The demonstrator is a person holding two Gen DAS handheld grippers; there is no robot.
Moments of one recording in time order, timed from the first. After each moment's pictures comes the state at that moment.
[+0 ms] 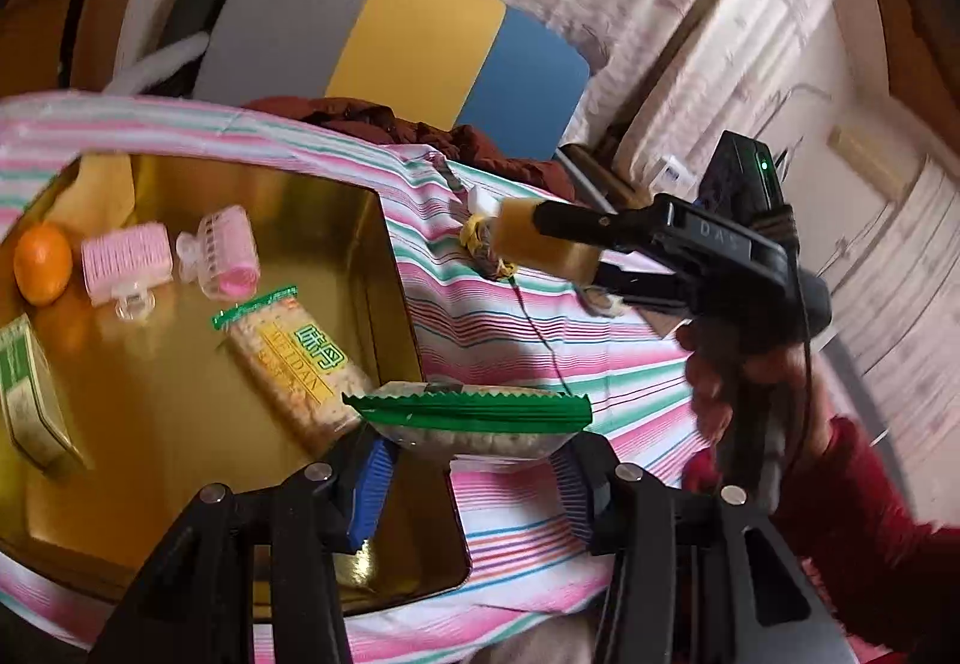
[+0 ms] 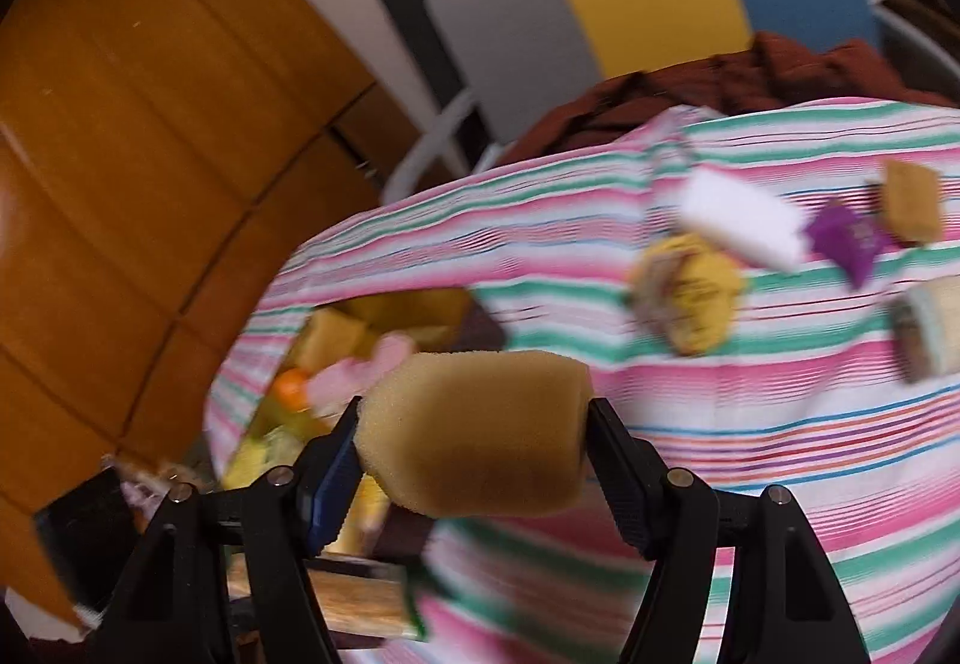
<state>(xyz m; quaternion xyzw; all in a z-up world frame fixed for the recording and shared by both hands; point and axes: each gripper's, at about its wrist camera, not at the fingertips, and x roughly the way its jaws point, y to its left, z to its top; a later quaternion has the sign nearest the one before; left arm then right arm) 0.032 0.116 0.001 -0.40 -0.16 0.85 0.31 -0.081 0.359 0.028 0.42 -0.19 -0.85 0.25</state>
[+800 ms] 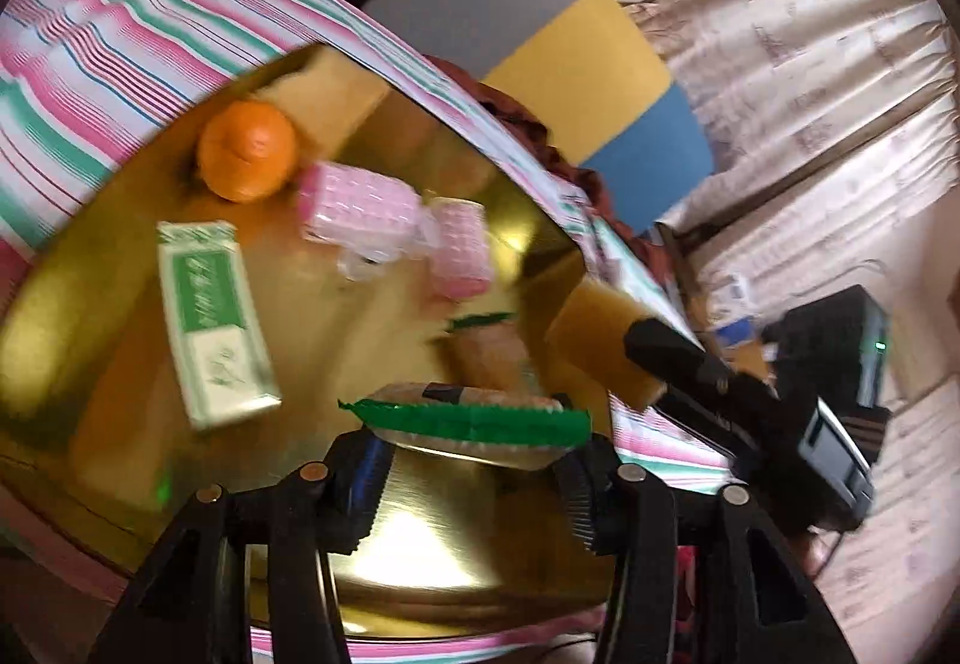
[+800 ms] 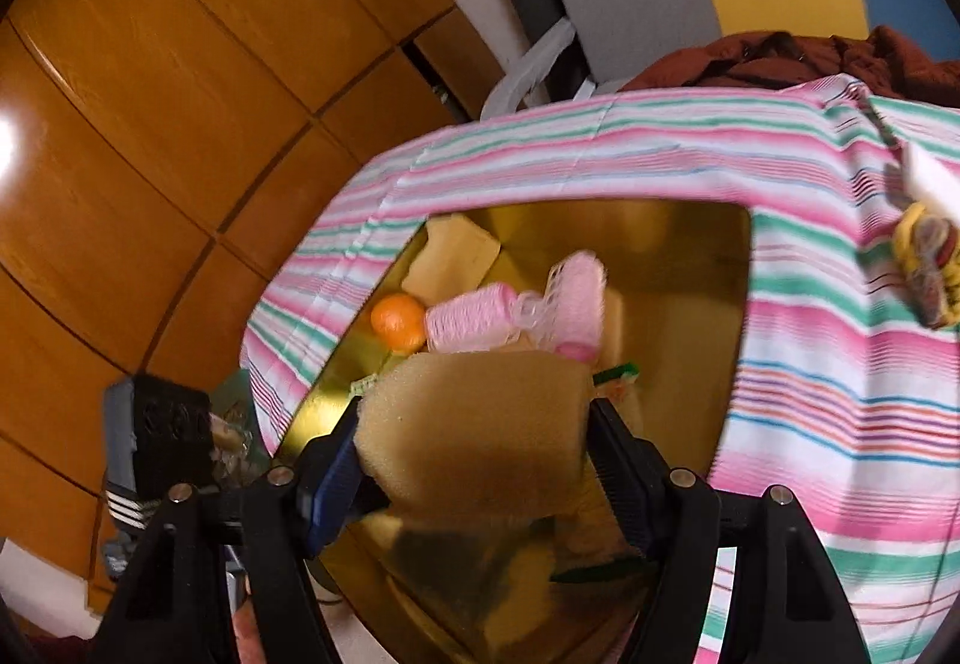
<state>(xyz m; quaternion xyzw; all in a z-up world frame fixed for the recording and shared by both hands) -0.016 0.009 -0.040 -0.46 -0.31 0.82 0.18 -0.071 0.203 0.013 0.46 -0.14 -0.82 0.31</state>
